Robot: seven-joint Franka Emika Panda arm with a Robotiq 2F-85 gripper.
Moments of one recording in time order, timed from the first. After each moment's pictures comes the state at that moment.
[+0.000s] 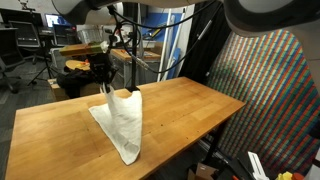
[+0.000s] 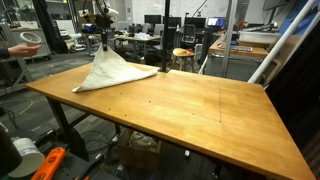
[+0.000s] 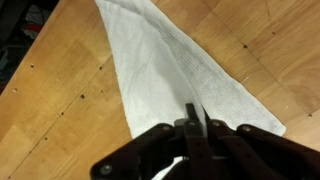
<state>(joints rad) 0.32 0.66 0.09 -1.17 -0.10 1.60 1.18</state>
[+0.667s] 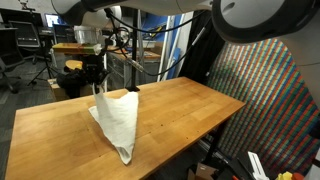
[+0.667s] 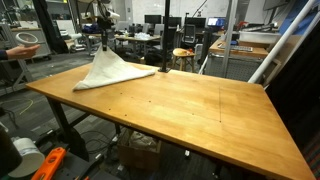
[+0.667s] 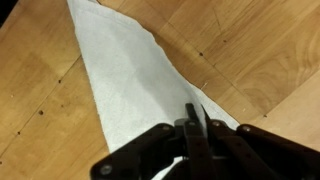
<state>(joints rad) 0.31 0.73 0.09 -1.09 0.00 1.68 1.18</state>
